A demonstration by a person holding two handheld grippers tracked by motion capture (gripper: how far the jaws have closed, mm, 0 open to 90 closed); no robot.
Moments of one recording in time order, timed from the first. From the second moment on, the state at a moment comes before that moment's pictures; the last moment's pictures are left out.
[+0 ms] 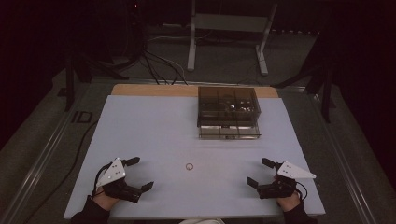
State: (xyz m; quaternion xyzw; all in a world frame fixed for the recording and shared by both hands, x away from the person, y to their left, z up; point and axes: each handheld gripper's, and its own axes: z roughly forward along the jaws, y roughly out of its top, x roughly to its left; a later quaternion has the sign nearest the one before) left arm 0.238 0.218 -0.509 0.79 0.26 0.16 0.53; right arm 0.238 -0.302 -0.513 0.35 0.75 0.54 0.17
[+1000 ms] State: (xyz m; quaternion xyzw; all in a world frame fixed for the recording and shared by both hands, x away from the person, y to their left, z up) left arm 0.239 0.222 -0.508 0.78 0.26 0.15 0.55; right arm 0.237 -0.296 -0.510 0.34 0.76 0.54 0.14
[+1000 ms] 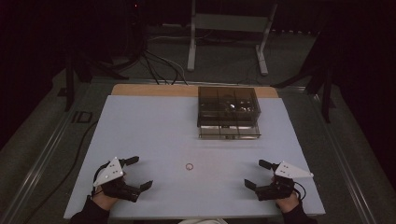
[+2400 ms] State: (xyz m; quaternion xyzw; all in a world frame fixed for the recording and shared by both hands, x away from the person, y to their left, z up) left arm 0.241 0.222 -0.508 0.78 0.26 0.14 0.55; right arm 0.251 -0.279 -0.467 0.32 0.78 0.52 0.15
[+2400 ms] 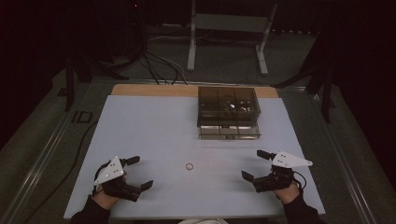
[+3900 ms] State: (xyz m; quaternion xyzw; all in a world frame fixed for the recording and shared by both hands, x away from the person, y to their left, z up) left arm 0.239 0.220 -0.508 0.78 0.26 0.14 0.55; right arm 0.287 -0.222 -0.437 0.27 0.79 0.54 0.15
